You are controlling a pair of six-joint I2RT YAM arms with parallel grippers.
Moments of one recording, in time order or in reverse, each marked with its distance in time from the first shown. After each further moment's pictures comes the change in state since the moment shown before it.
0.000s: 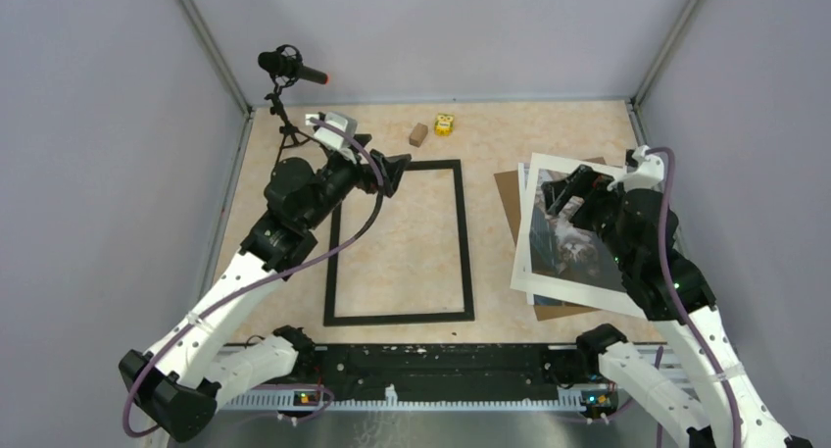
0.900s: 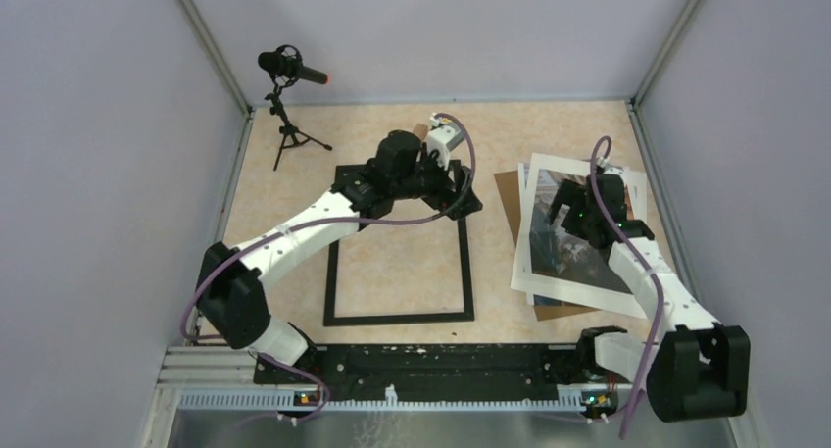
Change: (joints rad) left arm -0.155 0.492 0.249 -0.220 0.277 -0.107; right arm -0.241 0.390 -0.255 0.135 -0.072 -0.069
